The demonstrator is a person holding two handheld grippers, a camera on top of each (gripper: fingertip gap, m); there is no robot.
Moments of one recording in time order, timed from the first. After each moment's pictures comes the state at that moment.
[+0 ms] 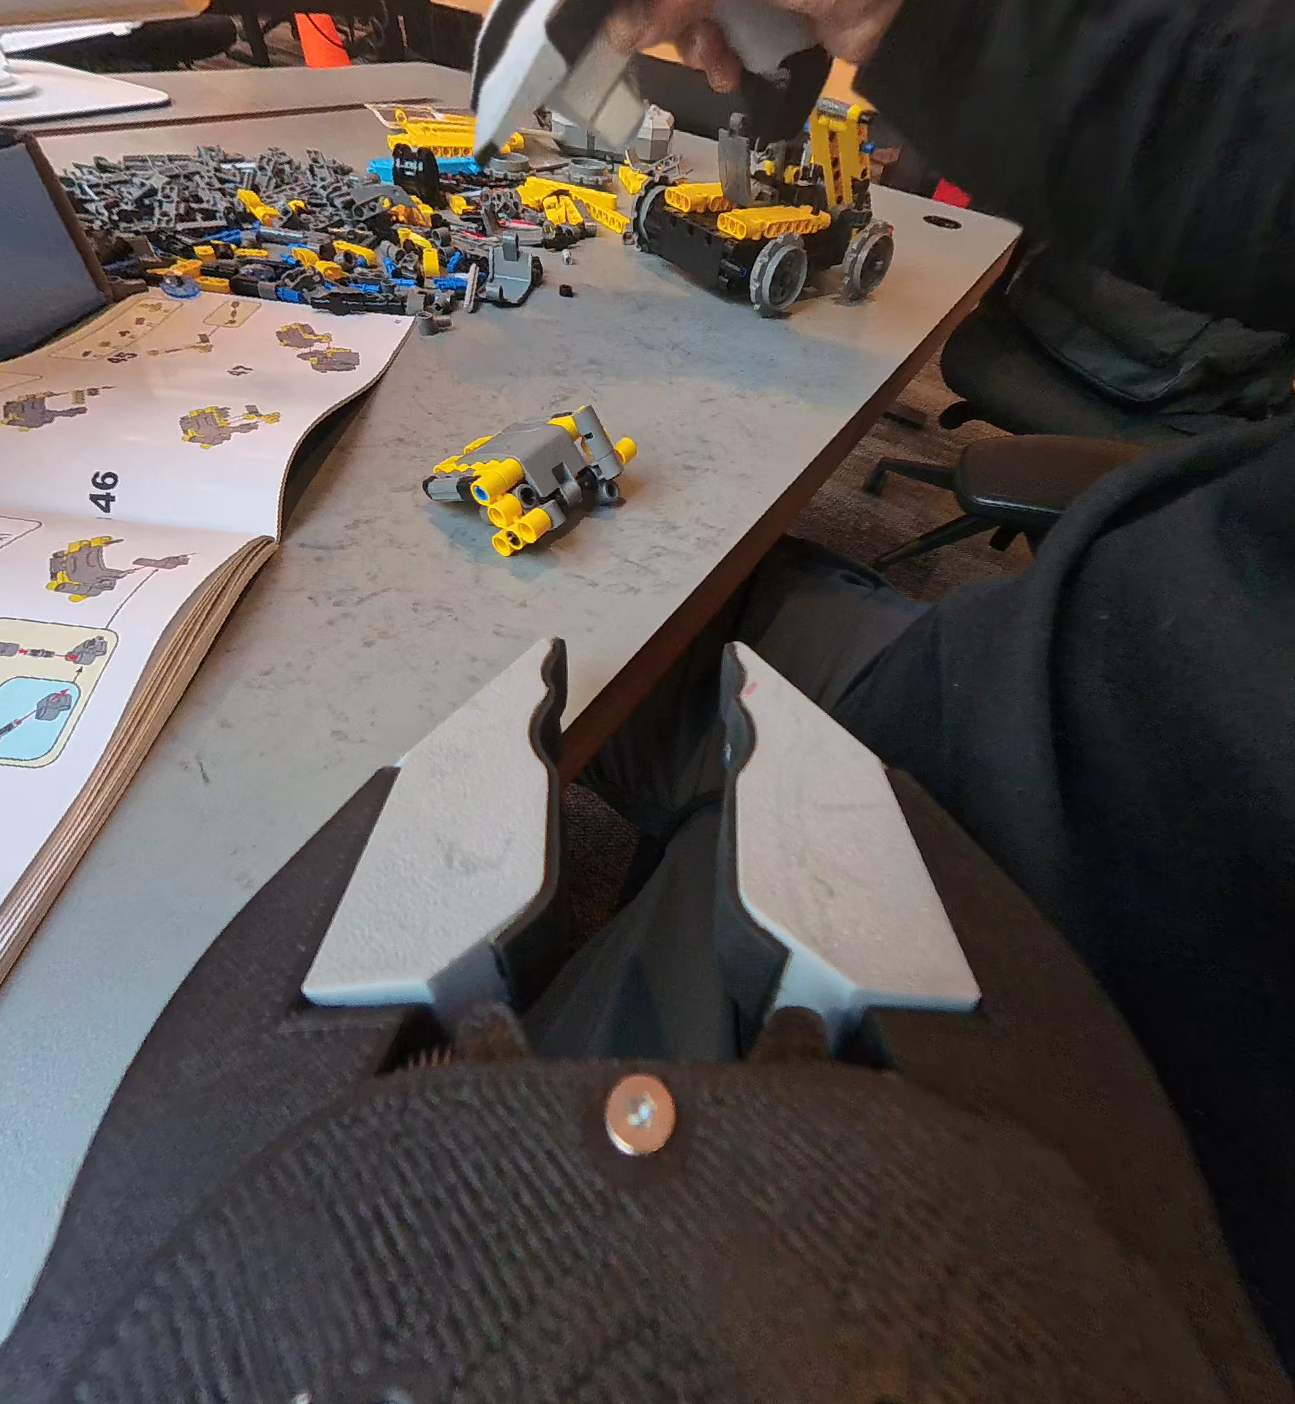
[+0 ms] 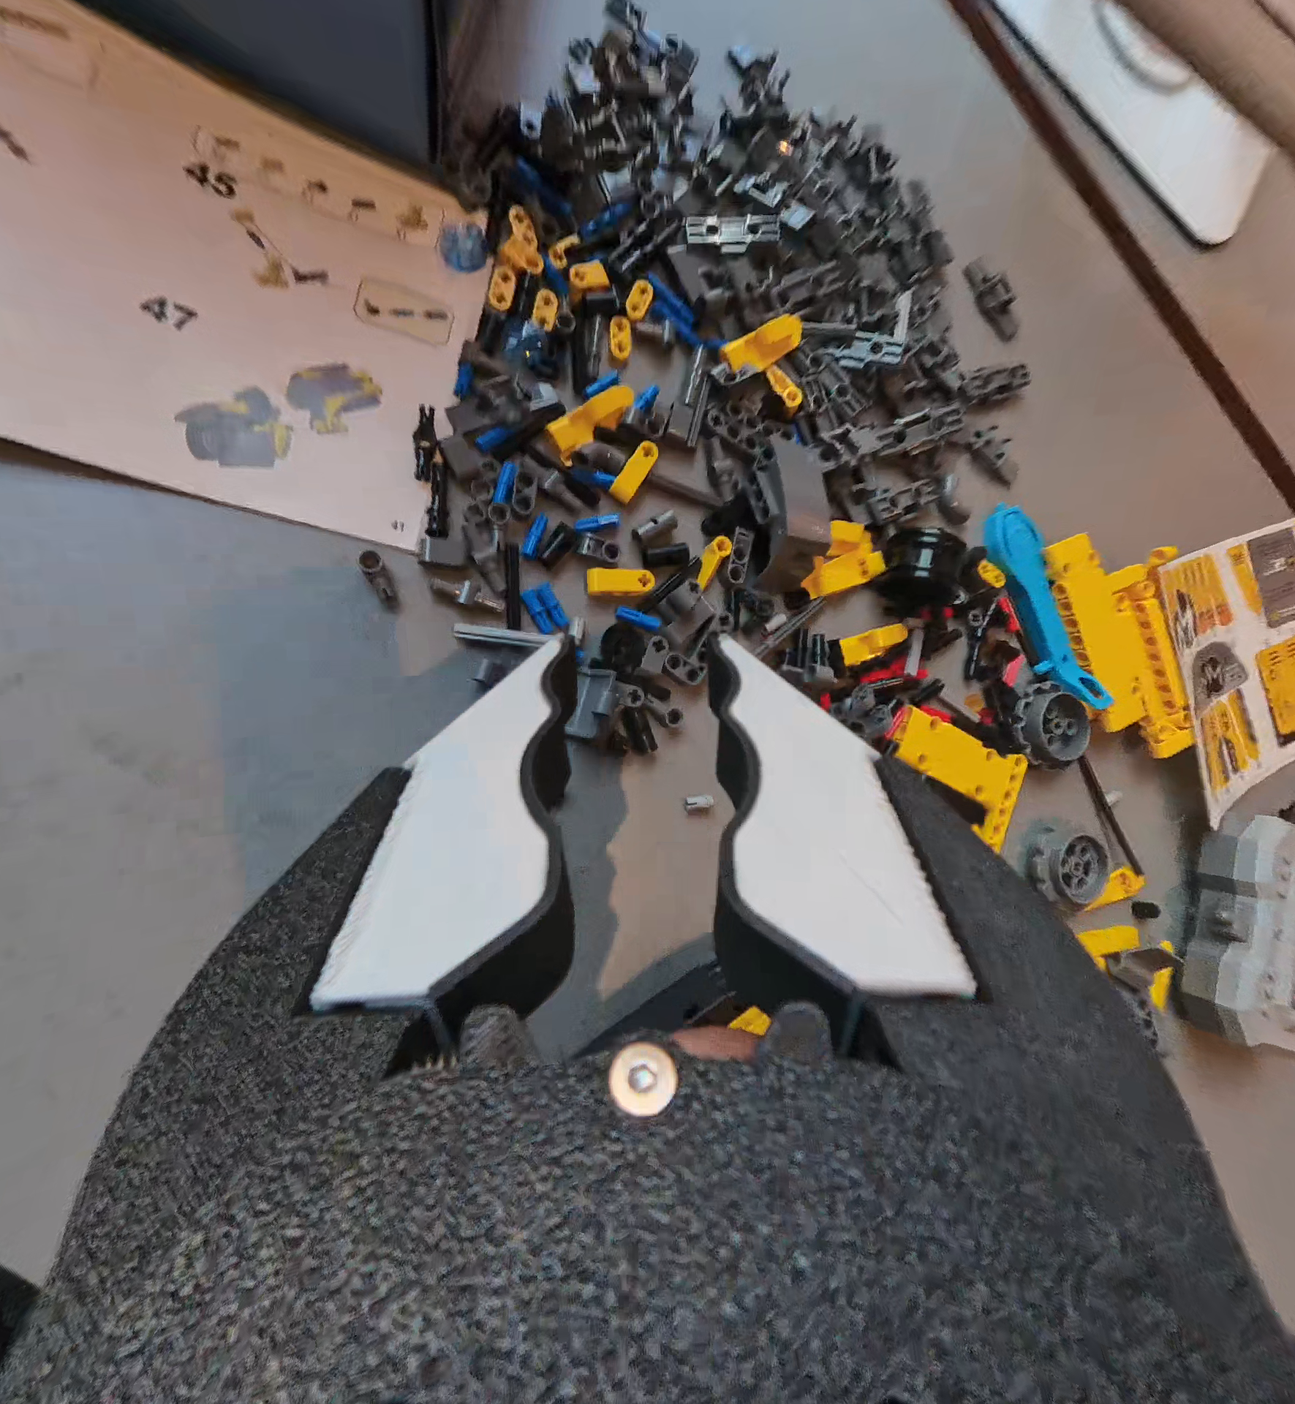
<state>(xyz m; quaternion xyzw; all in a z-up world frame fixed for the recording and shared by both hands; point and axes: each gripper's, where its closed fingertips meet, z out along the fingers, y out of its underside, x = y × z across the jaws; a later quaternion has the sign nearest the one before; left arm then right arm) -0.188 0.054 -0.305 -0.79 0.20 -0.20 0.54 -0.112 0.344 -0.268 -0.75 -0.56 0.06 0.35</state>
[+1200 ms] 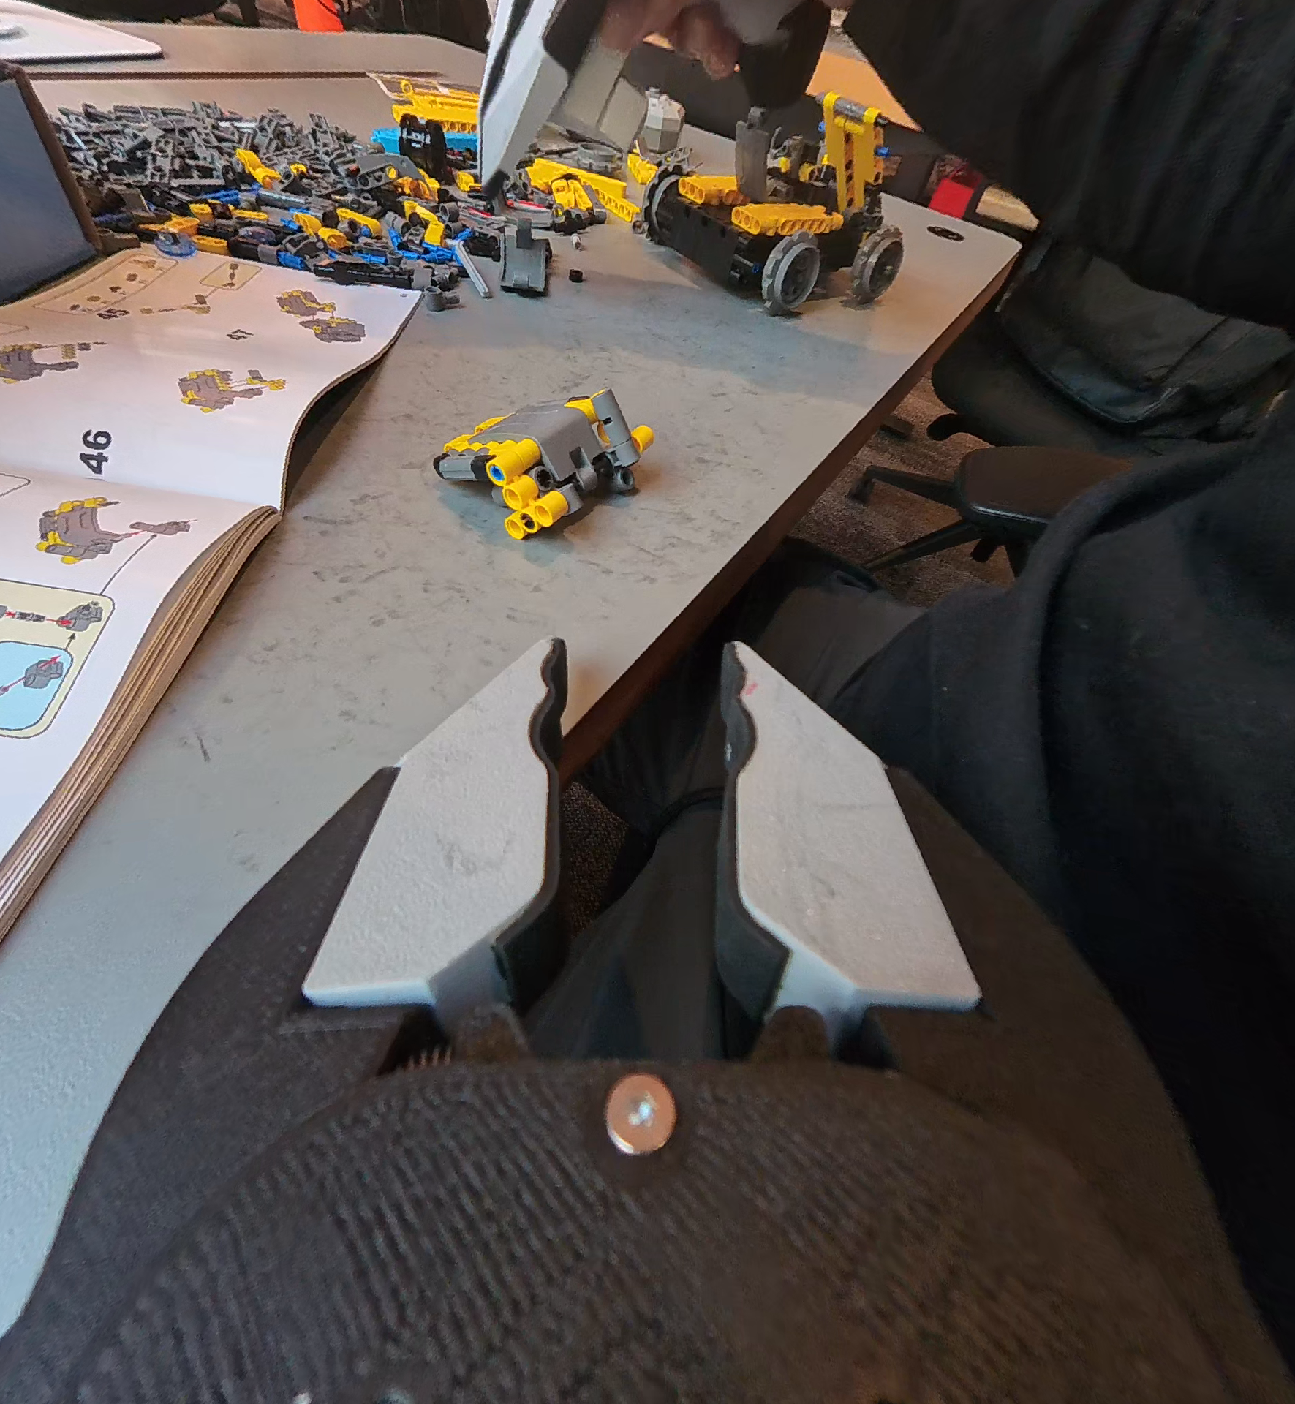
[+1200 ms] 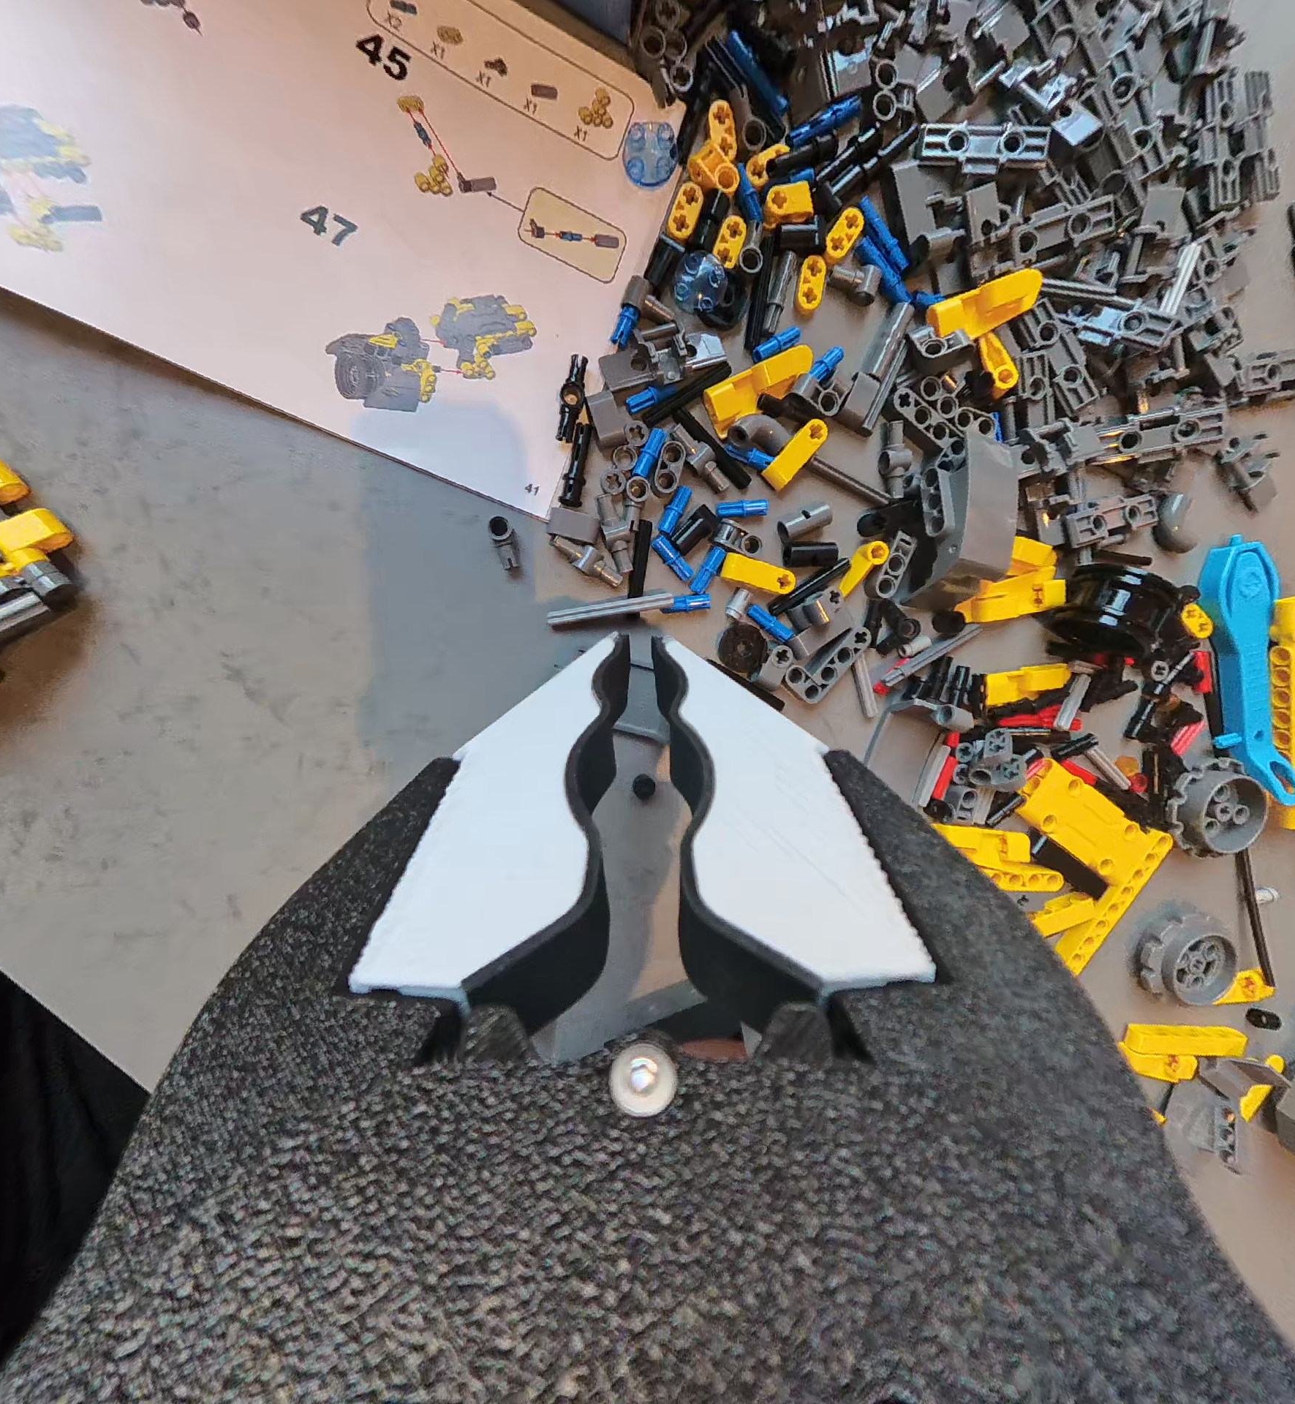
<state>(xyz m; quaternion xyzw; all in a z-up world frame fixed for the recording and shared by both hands) -0.192 0.056 -0.310 -0.80 0.18 -0.22 0.53 -0.126 0.320 -0.291 -0.75 -0.62 0.08 0.22</state>
